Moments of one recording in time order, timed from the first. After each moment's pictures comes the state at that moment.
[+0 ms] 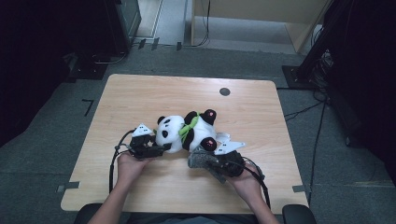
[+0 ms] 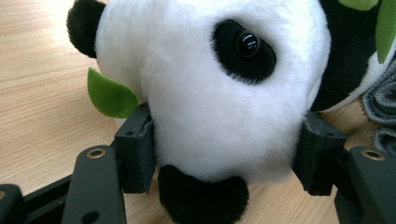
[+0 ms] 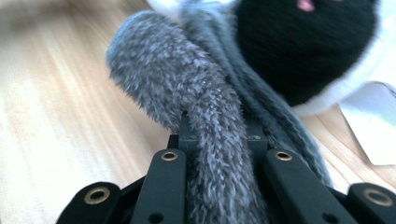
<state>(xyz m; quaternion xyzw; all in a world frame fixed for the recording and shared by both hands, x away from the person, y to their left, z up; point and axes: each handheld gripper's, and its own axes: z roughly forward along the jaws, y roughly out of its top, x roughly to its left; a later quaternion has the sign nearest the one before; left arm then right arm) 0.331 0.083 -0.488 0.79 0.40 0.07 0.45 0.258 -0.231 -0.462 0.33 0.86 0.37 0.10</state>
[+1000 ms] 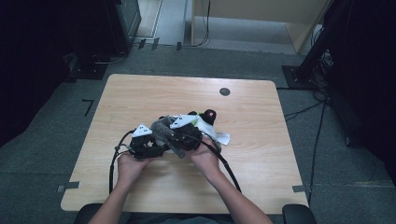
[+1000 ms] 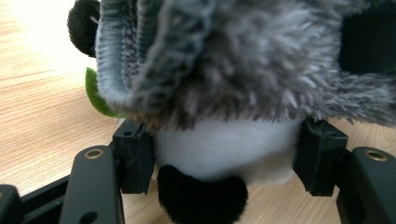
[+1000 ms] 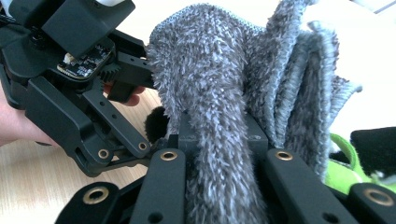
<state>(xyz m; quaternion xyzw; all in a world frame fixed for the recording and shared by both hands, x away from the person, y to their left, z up) 0.330 0.083 -0.489 0.79 0.41 0.07 0.45 0.326 -0.113 -0.423 0.30 0.85 0.40 0.13</state>
